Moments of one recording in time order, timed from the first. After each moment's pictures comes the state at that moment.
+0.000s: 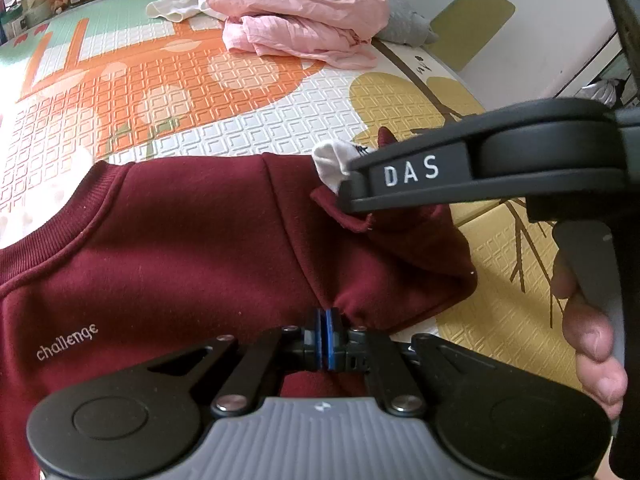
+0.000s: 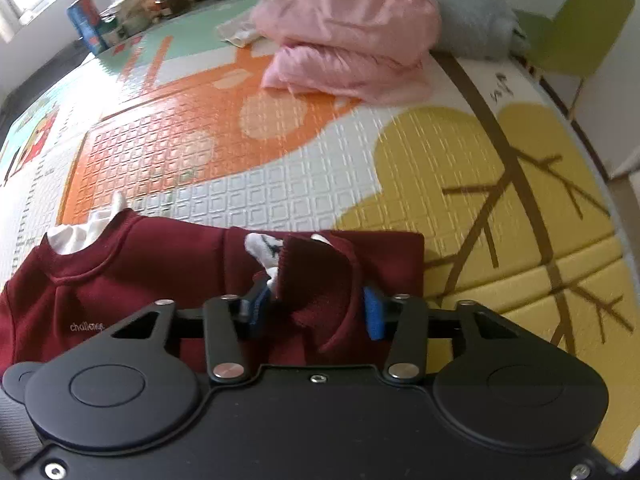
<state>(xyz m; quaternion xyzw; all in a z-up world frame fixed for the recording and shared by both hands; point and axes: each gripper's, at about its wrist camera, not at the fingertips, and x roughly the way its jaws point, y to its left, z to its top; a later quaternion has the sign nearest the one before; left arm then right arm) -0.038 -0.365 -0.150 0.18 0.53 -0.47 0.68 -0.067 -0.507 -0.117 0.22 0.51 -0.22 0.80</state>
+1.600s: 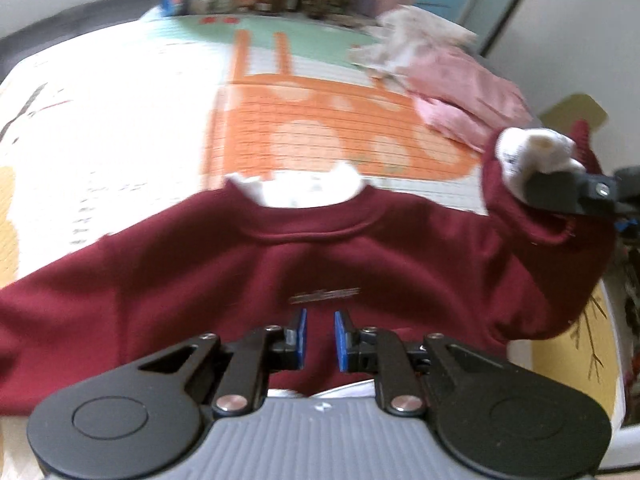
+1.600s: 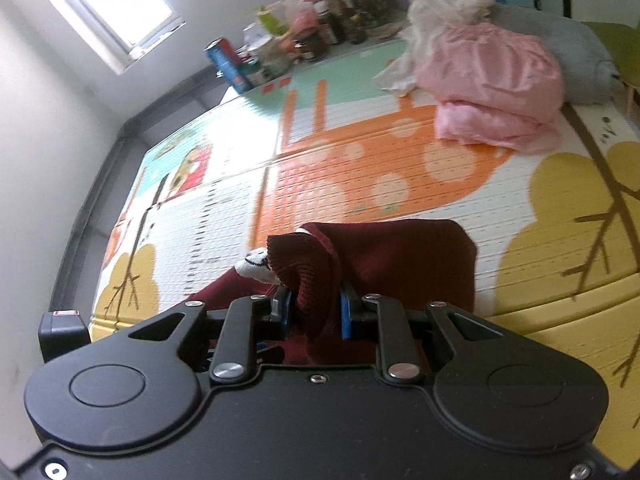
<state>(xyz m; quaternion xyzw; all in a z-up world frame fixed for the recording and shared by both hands) 0.046 -0.220 -0.103 0.09 0.53 -0.33 0.78 -0.059 -0.412 -0.011 0.28 0.43 -0.07 0.85</state>
